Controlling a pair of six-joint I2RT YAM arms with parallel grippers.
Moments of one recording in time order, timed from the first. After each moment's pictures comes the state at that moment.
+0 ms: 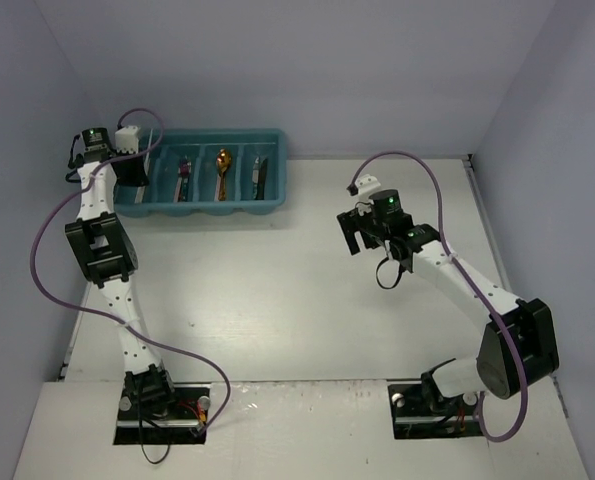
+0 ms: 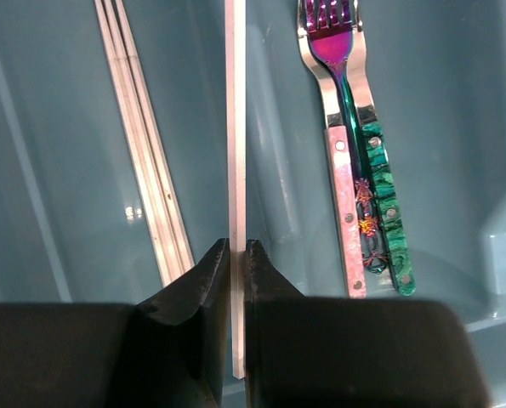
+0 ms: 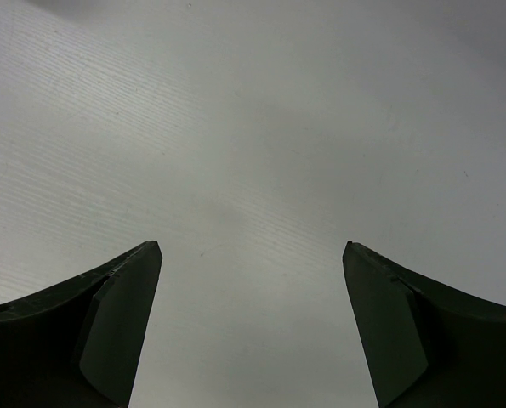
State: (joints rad) left arm 0.32 2.44 2.34 -0.75 0.44 0.30; right arm 0.44 1.39 1.00 -0.31 0.13 -0.10
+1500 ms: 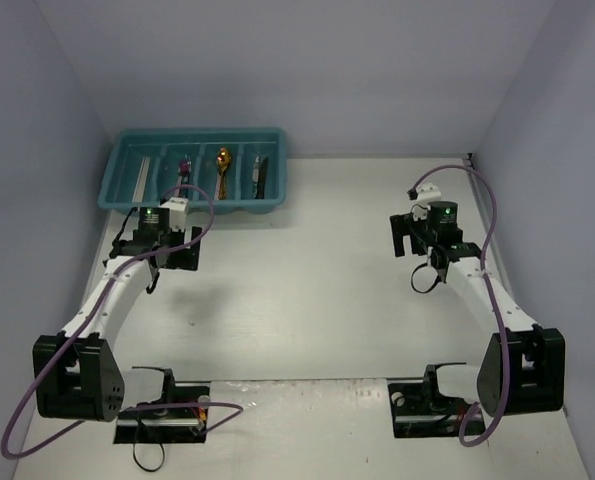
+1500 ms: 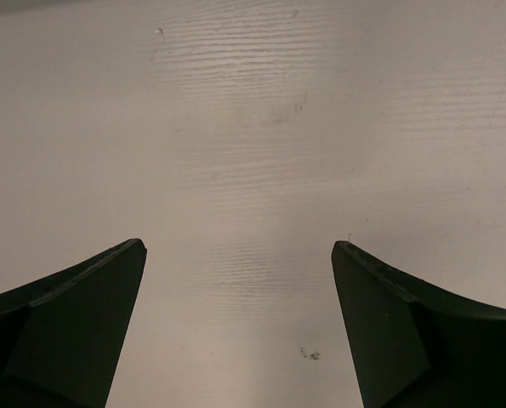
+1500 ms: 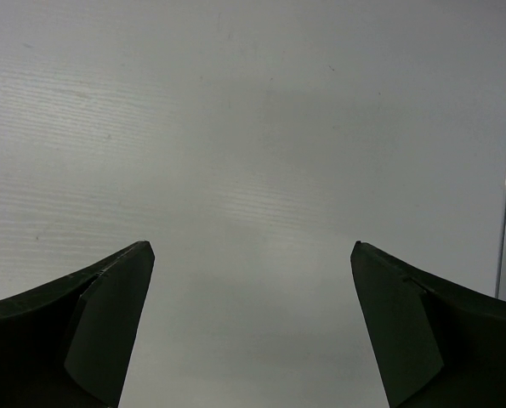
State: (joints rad) left arm -0.06 1.26 0.91 -0.54 -0.06 0.06; right arm 0.07 1.26 0.79 -0.21 0.05 -0.16
